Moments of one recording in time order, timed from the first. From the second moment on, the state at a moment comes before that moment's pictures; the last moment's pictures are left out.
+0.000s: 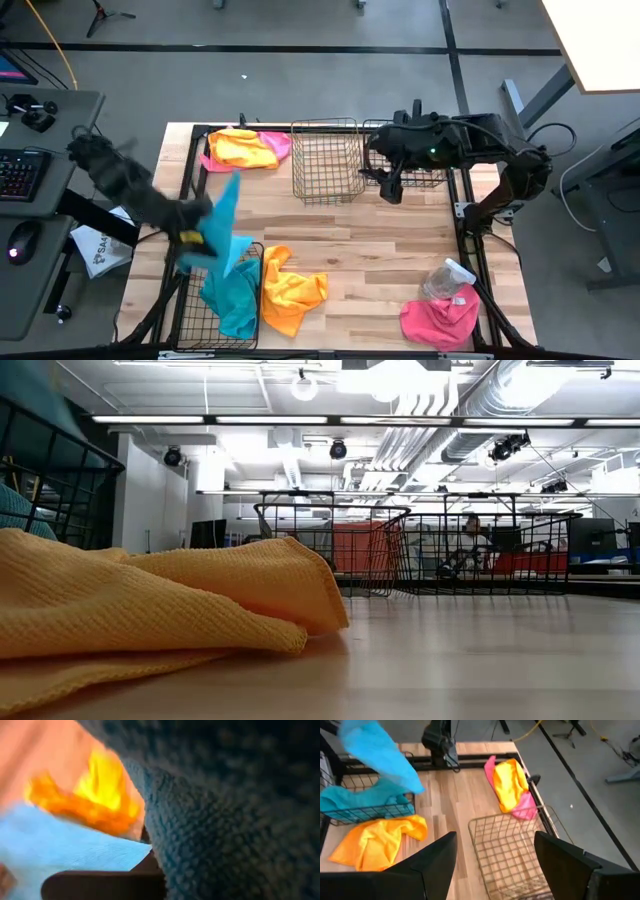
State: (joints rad) left arm -0.63 0.95 1.29 -1.01 -0.02 -1.09; right arm 0.10 1.61 2.24 -1.30 0.31 0.08
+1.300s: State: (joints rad) left arm -0.75 1.25 1.01 -0.82 0.30 -1.14; right arm 0.09 1.62 2.24 -1.37 0.34 0.05
